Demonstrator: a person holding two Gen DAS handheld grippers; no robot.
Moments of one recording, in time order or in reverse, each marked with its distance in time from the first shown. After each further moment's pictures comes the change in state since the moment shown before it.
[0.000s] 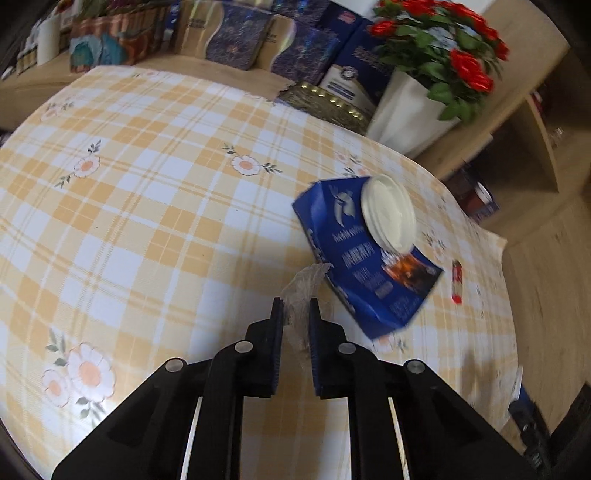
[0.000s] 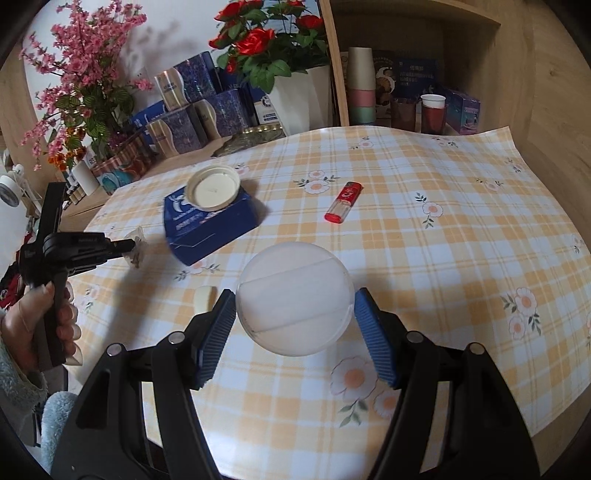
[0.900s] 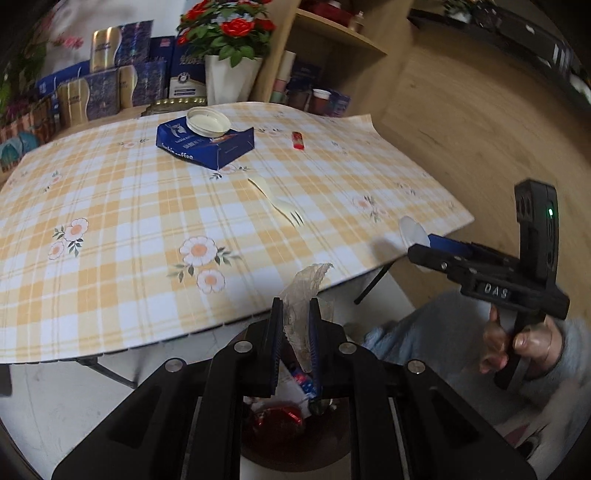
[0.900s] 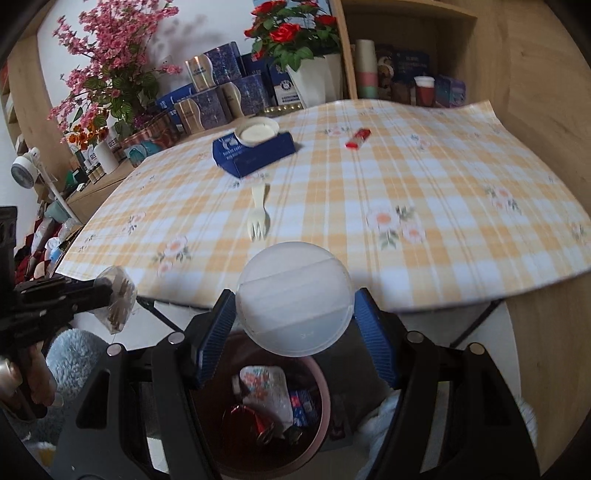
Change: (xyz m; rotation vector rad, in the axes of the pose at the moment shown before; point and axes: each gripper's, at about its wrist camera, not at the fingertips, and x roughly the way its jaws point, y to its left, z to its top) left arm -0.141 -0.052 -0.232 0.549 0.006 -0.209; right arm -0.084 0.044 -0.142 0.014 0.008 0.013
